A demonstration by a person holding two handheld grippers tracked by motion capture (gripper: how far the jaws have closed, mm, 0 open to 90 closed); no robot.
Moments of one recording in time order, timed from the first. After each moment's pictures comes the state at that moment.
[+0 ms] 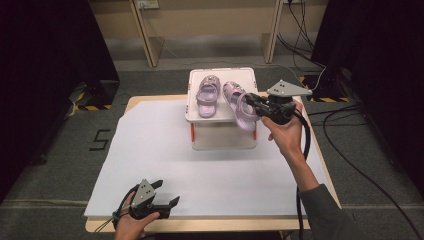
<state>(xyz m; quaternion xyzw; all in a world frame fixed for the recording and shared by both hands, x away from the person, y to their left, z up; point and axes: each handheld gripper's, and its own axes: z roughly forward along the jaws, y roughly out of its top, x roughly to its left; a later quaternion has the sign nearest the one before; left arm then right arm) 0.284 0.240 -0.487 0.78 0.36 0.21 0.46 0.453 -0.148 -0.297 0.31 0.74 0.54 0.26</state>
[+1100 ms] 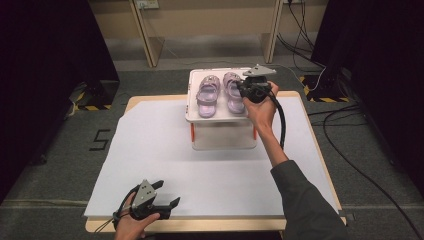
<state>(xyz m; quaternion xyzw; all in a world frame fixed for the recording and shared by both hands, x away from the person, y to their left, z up) 0.283 0.239 -0.486 0.79 0.35 0.21 0.46 0.532 -0.103 -0.311 0.38 0.75 0.44 0.31</state>
